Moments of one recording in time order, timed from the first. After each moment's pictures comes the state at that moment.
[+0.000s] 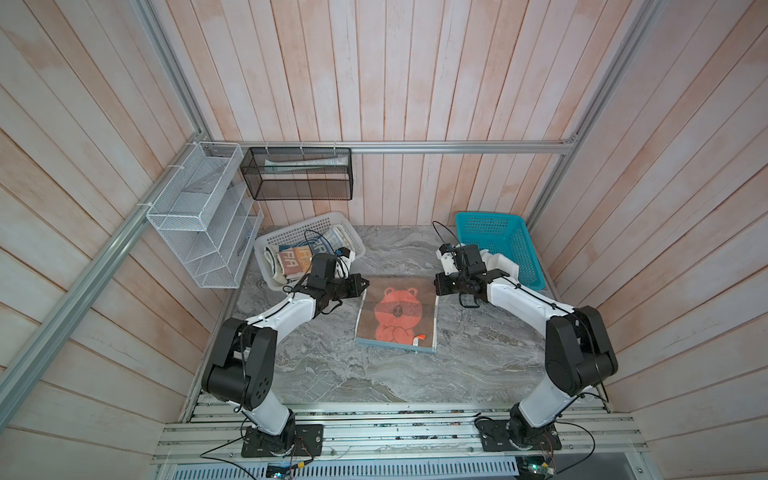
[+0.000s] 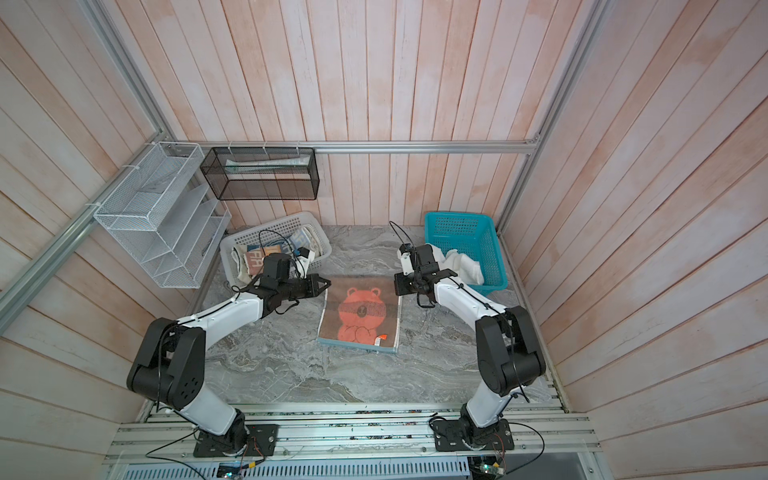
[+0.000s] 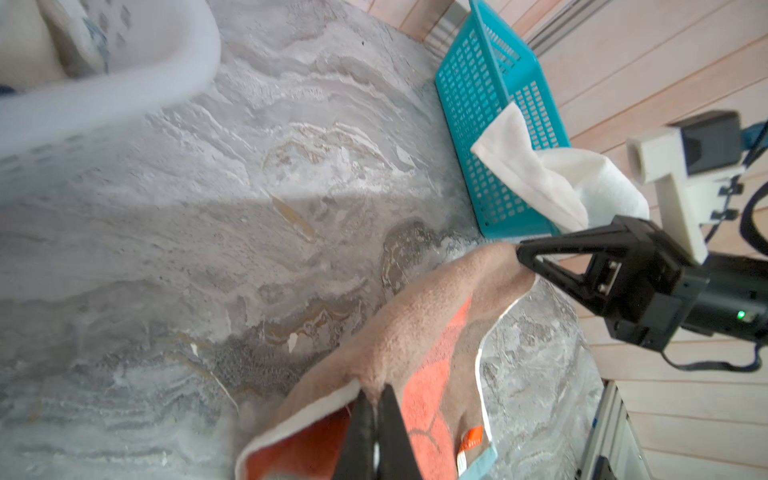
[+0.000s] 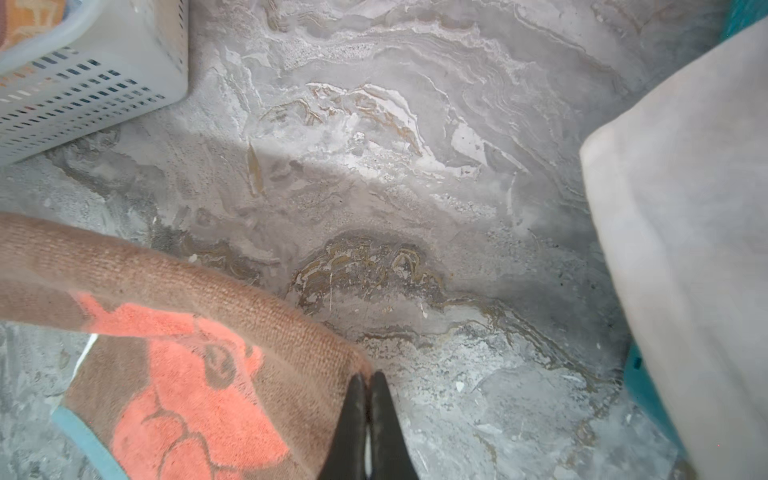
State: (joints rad) left arm -0.30 1.63 0.95 0.03 0.55 -0.41; right arm 0.38 1.67 1.14 -0.32 -0.17 0.16
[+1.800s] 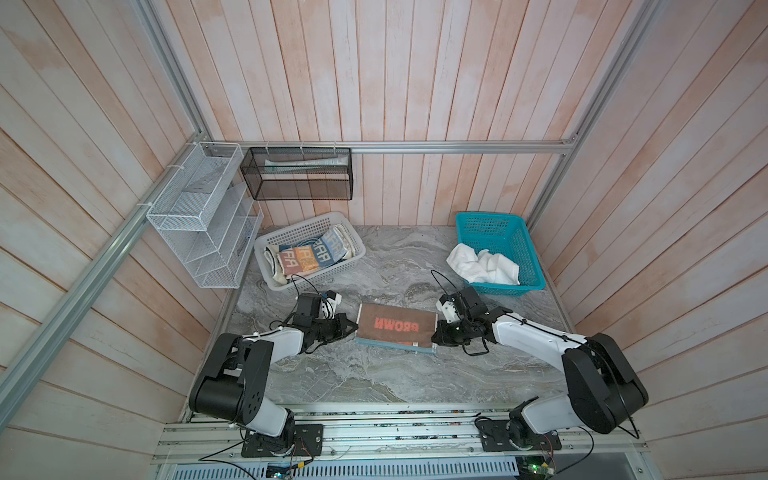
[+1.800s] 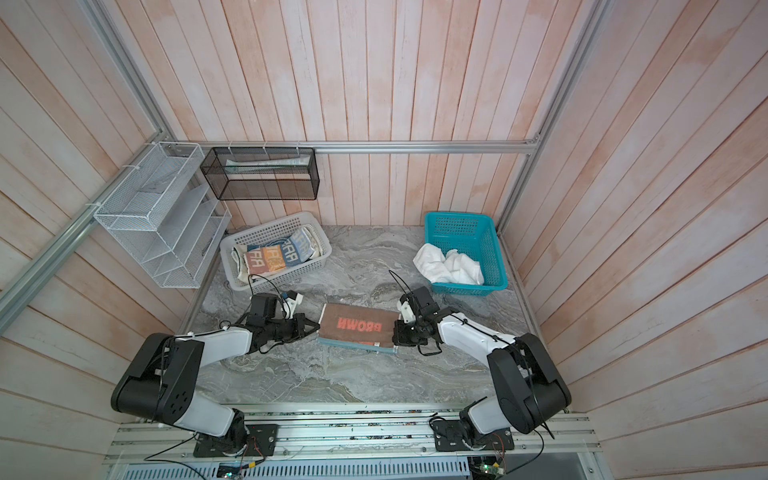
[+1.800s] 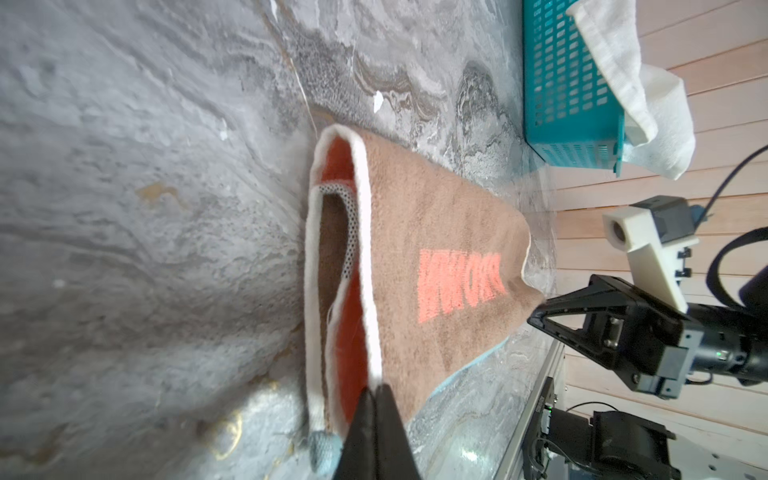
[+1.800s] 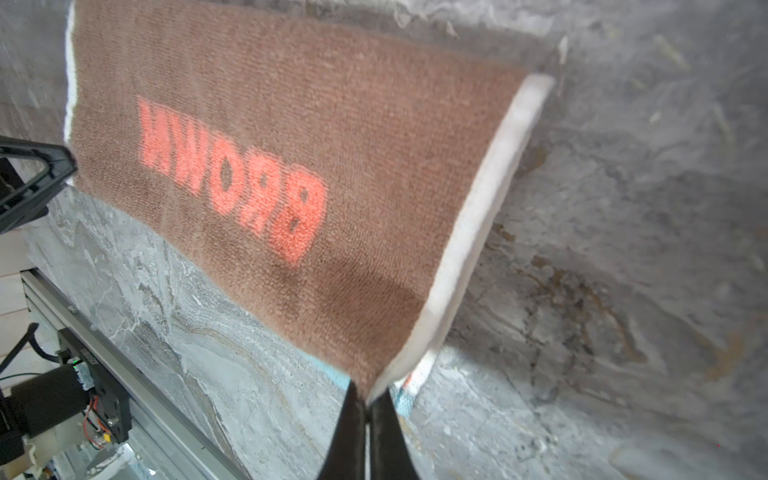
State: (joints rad) left arm -0.21 1.51 0.55 0.12 0.70 -0.52; right arm 0.50 1.45 0.75 -0.42 -0.38 0.45
